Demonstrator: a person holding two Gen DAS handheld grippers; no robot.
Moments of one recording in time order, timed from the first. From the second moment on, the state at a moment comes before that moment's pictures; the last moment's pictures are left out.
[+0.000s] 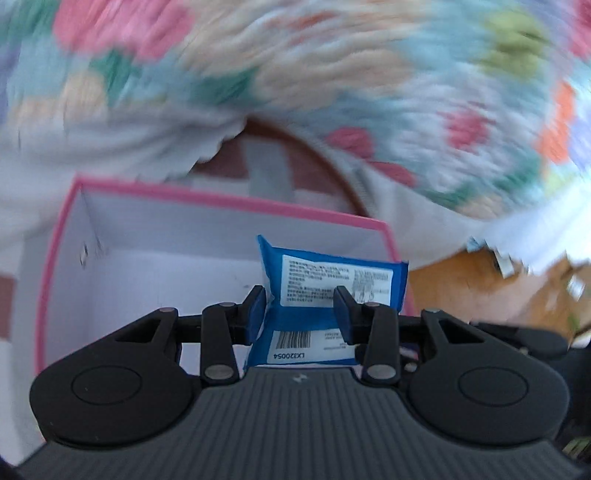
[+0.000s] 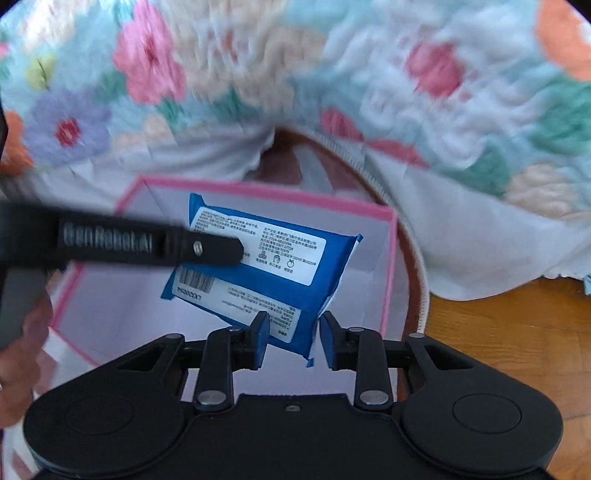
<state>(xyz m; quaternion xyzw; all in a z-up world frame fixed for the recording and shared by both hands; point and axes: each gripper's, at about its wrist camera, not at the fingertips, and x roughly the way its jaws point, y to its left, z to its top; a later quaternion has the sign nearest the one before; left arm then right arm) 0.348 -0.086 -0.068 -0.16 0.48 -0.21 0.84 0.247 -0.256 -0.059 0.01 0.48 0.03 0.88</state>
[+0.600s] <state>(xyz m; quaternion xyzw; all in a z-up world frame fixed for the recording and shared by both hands) 0.384 -0.130 -0.118 -0.10 0.49 -0.13 0.85 0.293 -0.230 -0.108 -0.13 0.48 -0.04 0.87</state>
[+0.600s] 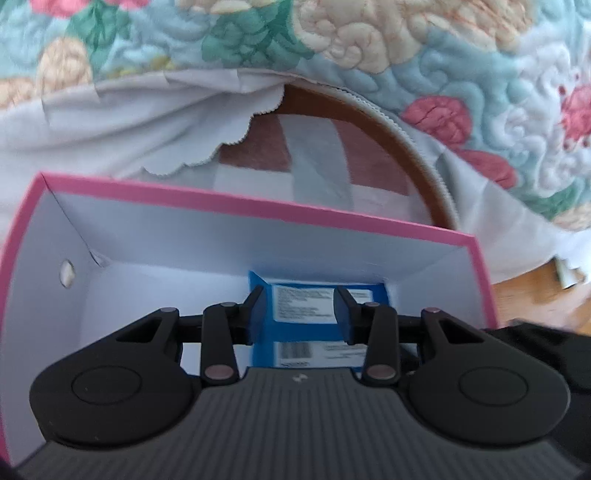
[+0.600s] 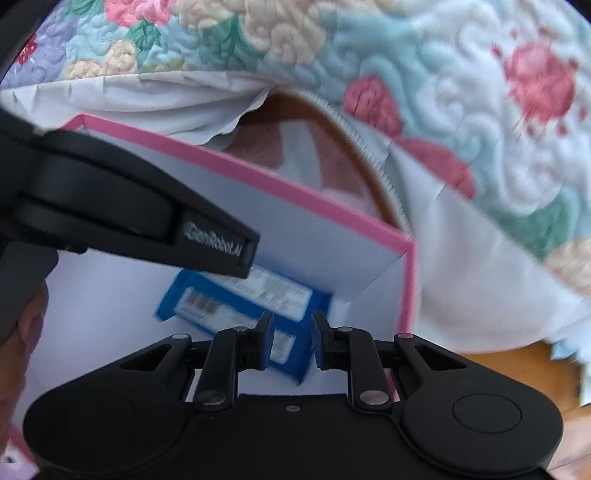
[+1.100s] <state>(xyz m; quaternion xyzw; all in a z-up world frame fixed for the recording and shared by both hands) 0.304 -0.084 -0.044 0.01 0.51 -0.17 0.84 0.208 -0.262 -0.035 0.06 0.45 0.05 0.89</state>
